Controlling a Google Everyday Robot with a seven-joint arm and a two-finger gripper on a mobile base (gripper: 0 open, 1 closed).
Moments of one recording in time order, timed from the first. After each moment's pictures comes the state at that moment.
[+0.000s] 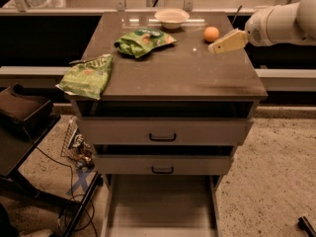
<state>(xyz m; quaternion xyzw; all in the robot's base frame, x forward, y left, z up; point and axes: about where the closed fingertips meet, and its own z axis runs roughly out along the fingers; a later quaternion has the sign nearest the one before) 0.734 -0.237 0.935 -0.33 0.79 0.04 0.52</state>
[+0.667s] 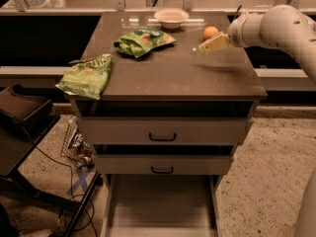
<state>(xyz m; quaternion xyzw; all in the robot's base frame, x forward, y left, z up) 0.823 -0.232 0.895 -0.32 0.78 -0.01 0.55</state>
